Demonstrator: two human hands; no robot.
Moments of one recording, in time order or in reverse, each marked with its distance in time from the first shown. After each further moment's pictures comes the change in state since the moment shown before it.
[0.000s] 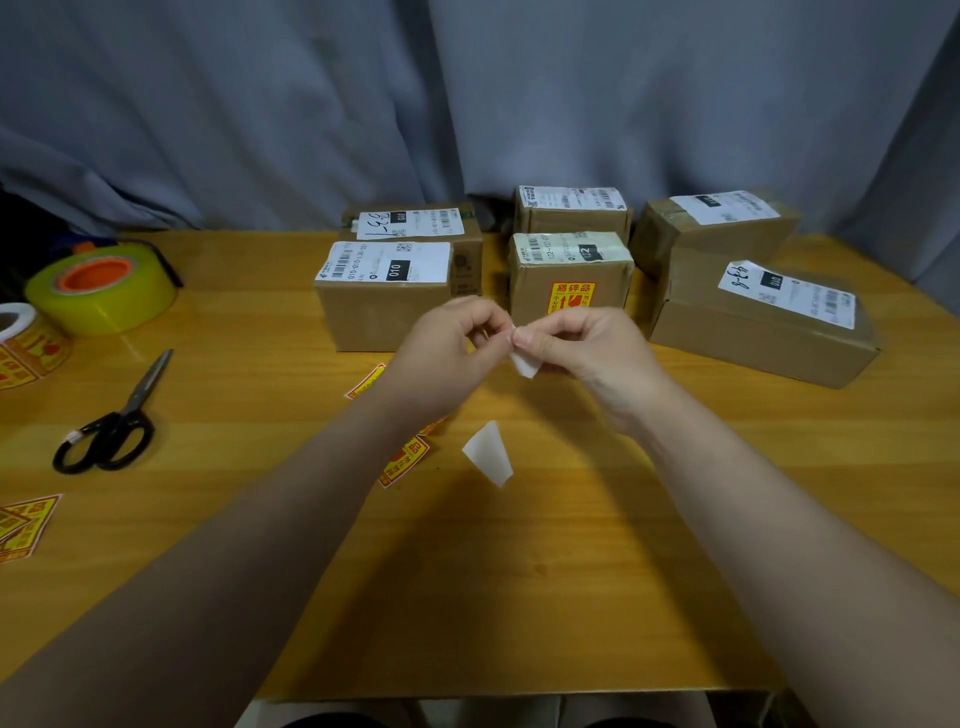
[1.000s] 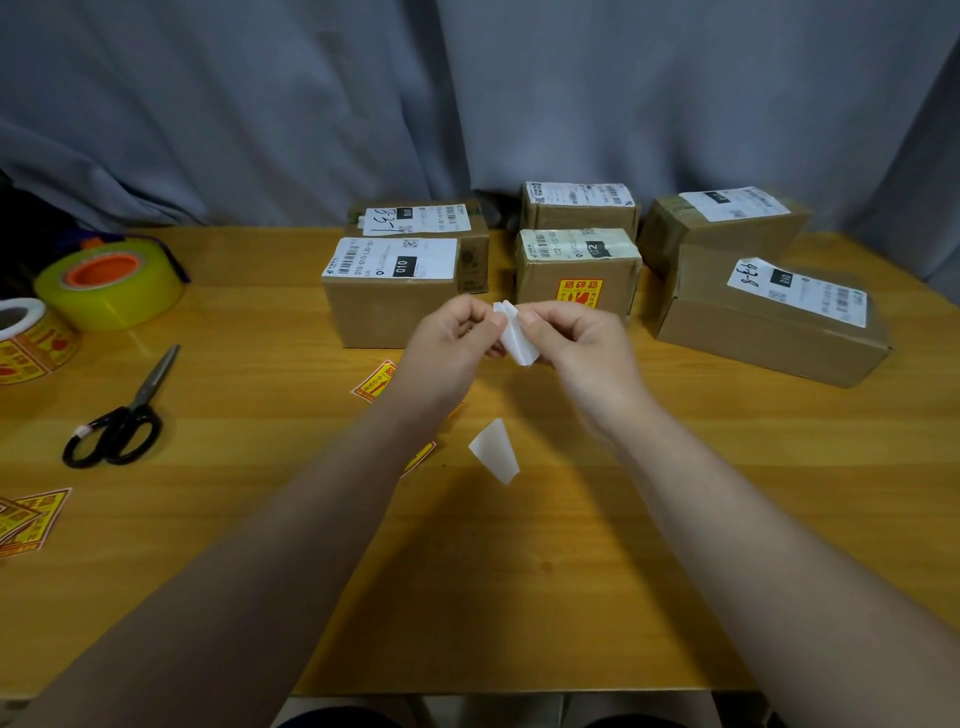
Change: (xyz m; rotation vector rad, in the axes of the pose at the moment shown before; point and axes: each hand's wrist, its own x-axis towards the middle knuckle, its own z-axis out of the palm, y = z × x) left_hand -0.006 0.003 0.008 -0.465 0.105 -0.237; right_hand 0.002 0.007 0.024 -0.002 0.143 -0.084
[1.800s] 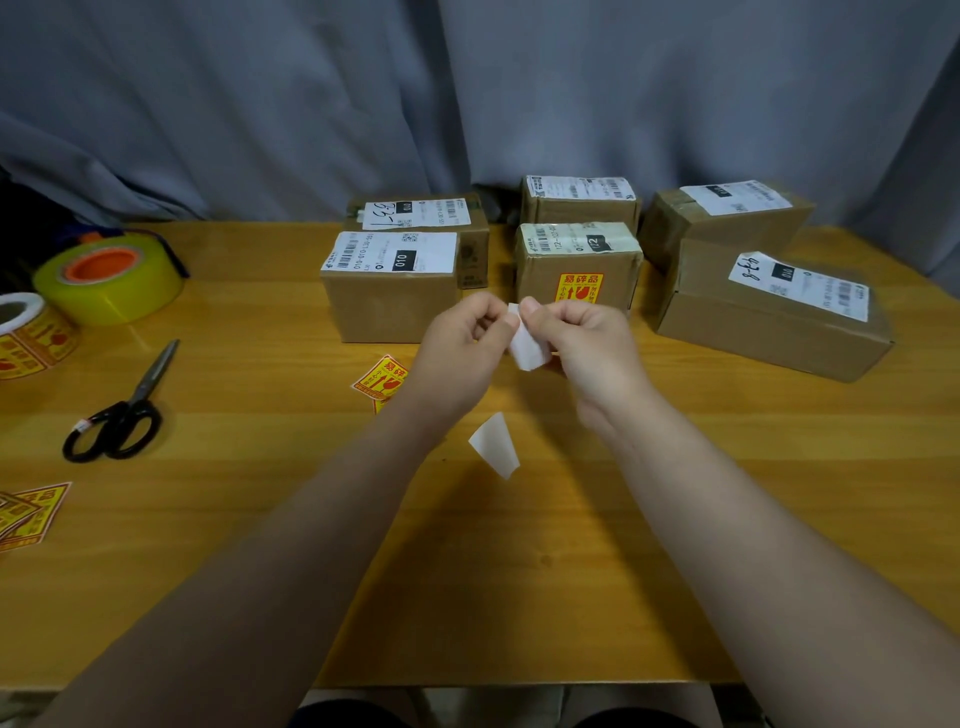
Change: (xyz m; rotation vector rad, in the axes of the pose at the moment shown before) left_hand 0.002 -0.006 0.008 0.190 0.013 0.120; right_hand 0.003 -0.004 0.003 0.076 0.124 0.180
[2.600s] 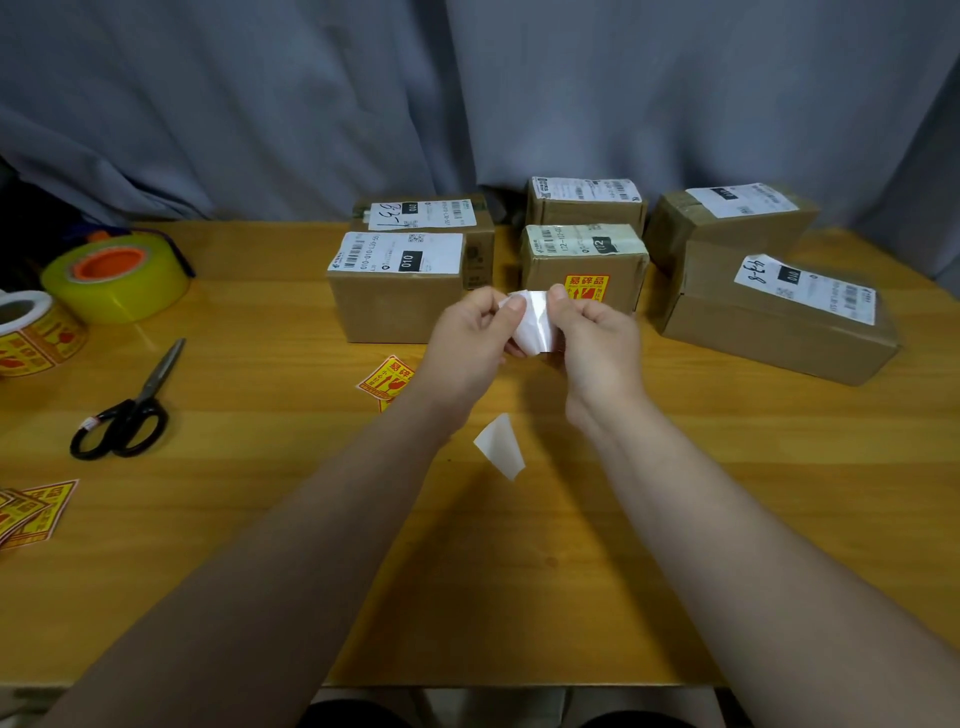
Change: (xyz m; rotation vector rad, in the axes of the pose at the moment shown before) left_hand 0.010 -0.004 0.006 -0.196 0.020 -0.140; right_hand 0.004 0.003 0.013 0.161 0.237 0.049
